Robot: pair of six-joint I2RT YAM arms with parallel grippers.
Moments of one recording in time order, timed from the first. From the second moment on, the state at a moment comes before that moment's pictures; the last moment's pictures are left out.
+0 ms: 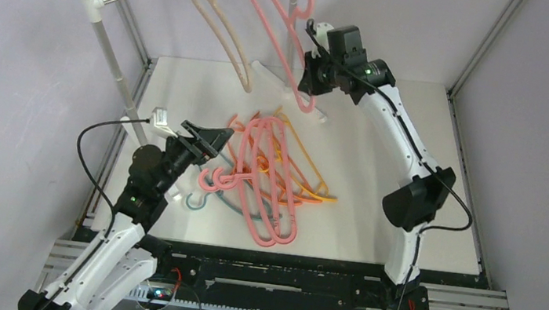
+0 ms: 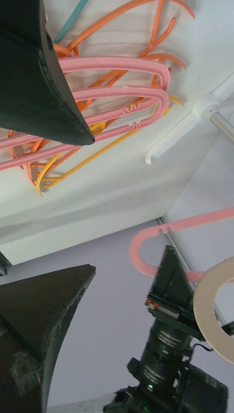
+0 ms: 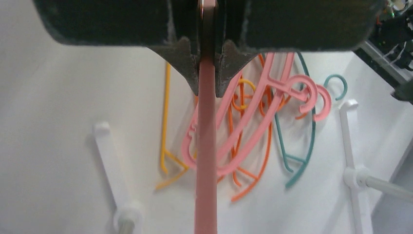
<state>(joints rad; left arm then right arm) -0.30 0.65 0.49 0.19 0.14 -0.93 0.51 1.91 2.12 -0.90 -0.19 0.11</state>
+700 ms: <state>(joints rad) -0.29 0.66 0.55 0.08 0.12 -0.83 0.61 2.13 2.46 -0.77 -0.16 0.01</state>
